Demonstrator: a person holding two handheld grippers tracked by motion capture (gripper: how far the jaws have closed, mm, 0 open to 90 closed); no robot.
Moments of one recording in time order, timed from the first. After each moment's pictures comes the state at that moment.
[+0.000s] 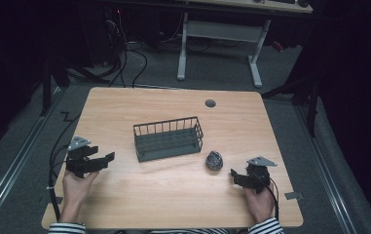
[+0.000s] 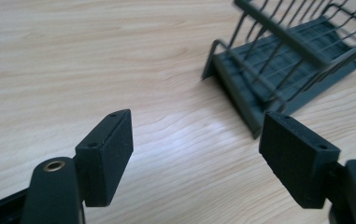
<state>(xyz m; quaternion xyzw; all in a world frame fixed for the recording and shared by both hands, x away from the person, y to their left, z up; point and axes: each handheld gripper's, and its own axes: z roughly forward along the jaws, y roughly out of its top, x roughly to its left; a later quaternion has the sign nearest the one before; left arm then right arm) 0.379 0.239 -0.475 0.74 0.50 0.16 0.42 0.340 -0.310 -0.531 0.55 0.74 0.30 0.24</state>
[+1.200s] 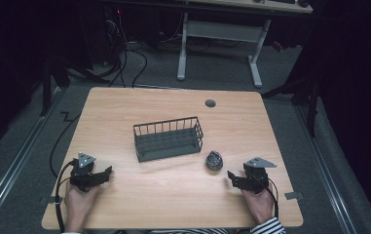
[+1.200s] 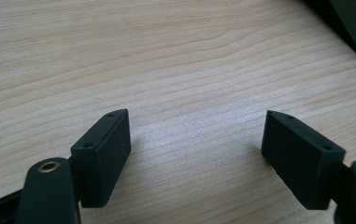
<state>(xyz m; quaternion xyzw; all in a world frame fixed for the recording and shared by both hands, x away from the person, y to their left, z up) 0.368 0.239 -0.538 0.75 0.52 0.22 0.34 0.331 -0.299 -0.519 0.52 0.76 0.33 0.21</state>
